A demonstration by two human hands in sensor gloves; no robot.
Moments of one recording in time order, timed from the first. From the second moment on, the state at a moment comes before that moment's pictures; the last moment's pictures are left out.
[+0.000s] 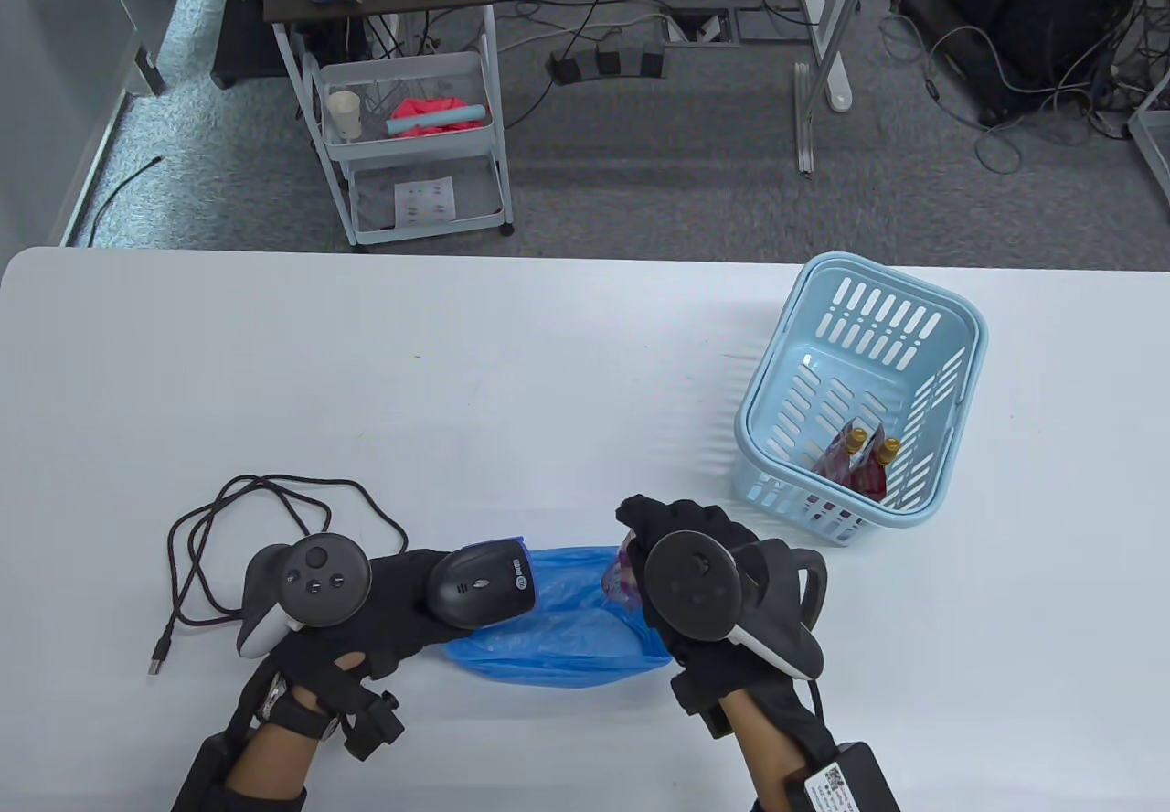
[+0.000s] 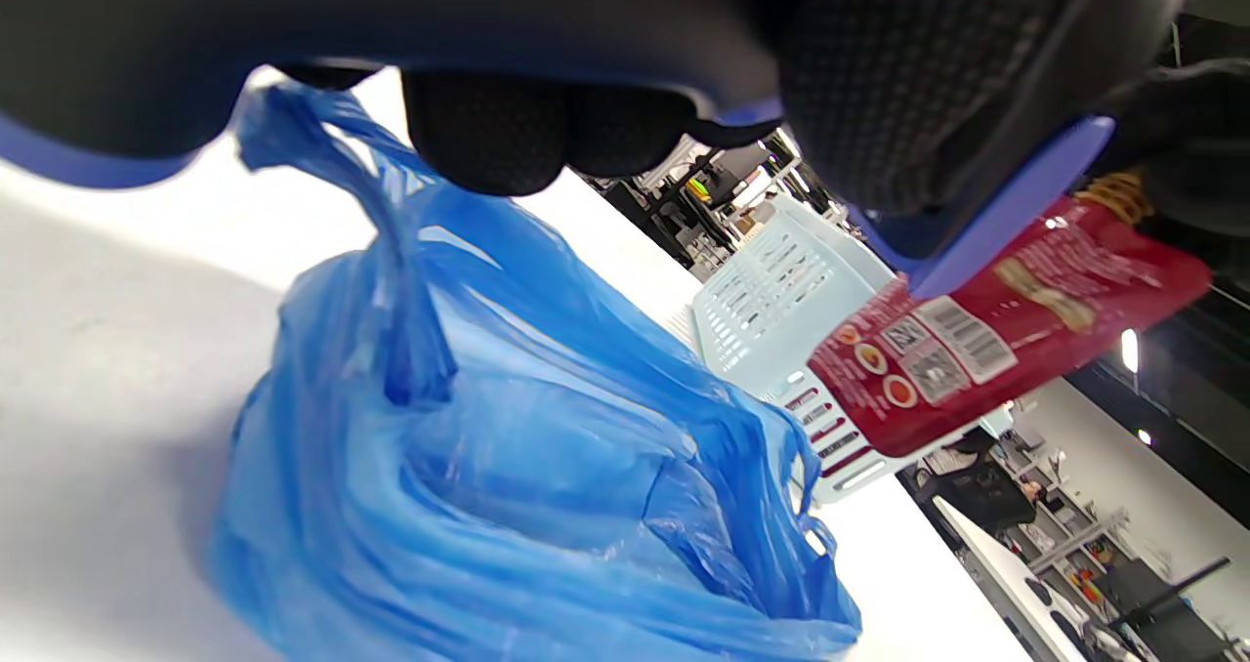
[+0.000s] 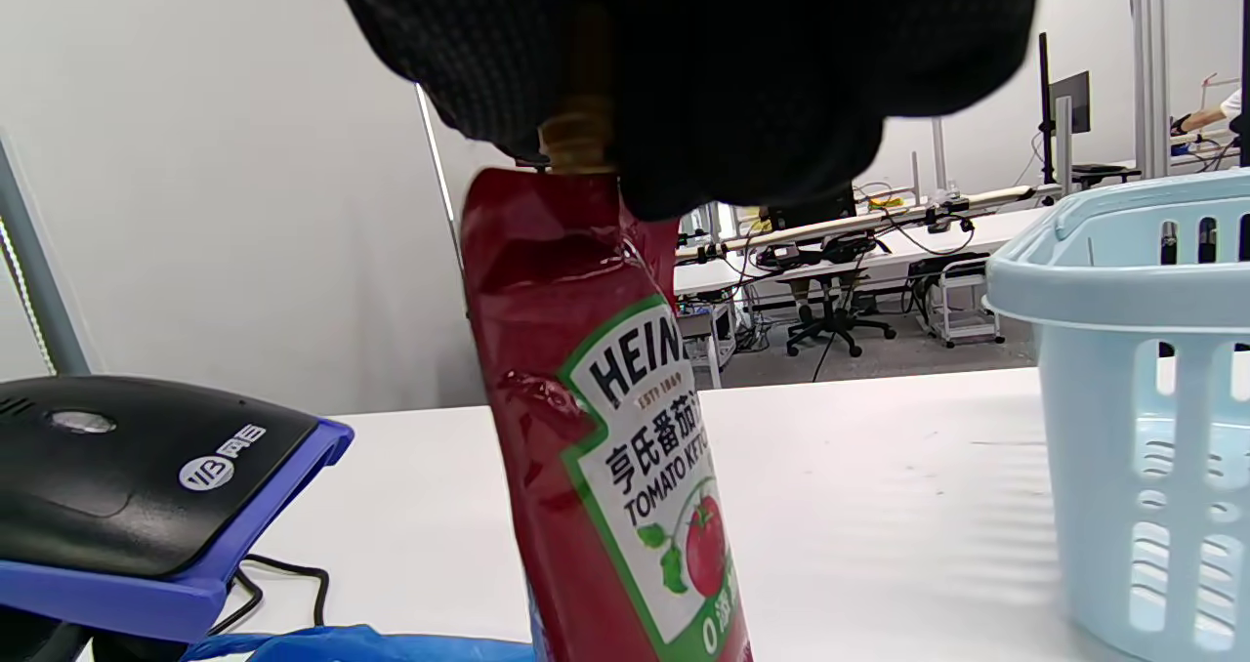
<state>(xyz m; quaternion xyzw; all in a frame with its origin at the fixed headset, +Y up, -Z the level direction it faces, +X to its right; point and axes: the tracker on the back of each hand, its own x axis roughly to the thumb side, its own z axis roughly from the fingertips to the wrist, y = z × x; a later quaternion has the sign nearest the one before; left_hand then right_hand) -0.220 -0.710 -0.193 -0.11 -0.22 0.36 0.90 0.076 -0.592 -0.178 0.14 -0.03 0.98 0.15</state>
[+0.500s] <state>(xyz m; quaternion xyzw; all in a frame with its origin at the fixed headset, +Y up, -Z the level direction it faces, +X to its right) -0.209 -0.707 -0.188 -0.11 -0.24 0.34 0.90 0.044 -0.603 -0.177 0.18 -0.01 0.97 0.15</state>
